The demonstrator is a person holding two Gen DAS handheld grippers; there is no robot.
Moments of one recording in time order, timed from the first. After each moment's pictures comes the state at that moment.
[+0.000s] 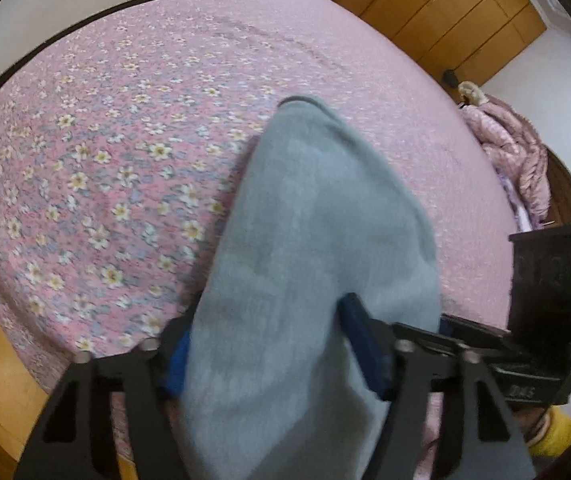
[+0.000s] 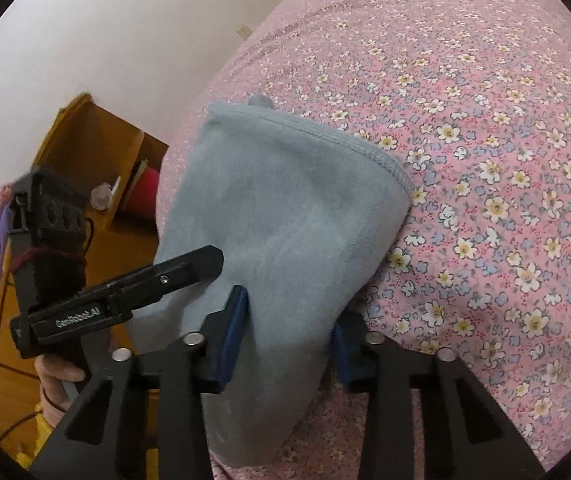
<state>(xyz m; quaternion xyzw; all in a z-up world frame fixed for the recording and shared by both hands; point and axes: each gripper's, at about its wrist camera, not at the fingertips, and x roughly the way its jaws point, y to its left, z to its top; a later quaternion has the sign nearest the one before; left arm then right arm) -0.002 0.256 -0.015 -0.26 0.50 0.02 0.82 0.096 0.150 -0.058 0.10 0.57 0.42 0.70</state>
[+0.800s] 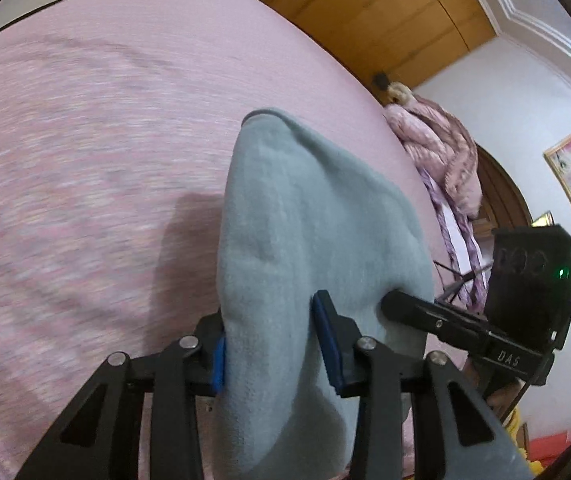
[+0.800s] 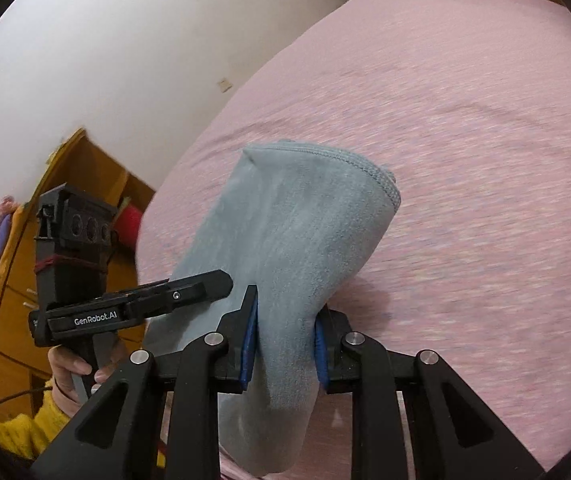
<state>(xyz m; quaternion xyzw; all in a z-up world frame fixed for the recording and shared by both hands) 0.091 0.103 0.040 -0.30 0.46 -0.11 0.83 0.152 -0.047 0.040 0.06 0.51 0.38 0.77</state>
